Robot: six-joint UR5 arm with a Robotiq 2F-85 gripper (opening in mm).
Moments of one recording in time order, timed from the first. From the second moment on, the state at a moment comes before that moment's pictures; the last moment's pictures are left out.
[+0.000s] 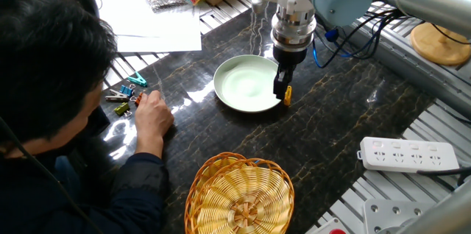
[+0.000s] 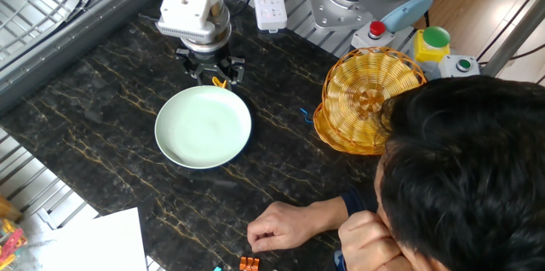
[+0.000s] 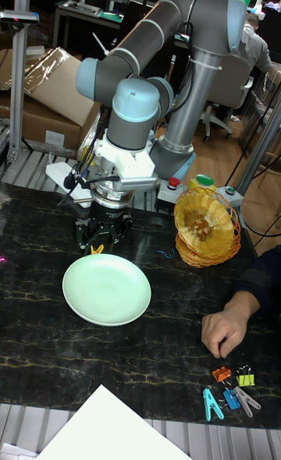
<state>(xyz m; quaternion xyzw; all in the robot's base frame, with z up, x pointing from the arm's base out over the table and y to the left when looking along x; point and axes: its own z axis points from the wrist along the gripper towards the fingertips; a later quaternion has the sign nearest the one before) 0.458 -0.059 0.040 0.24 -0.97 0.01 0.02</state>
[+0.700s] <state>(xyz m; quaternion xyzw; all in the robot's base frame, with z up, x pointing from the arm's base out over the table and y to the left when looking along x) 0.448 -0.059 0.039 0.23 -0.97 0.00 0.02</state>
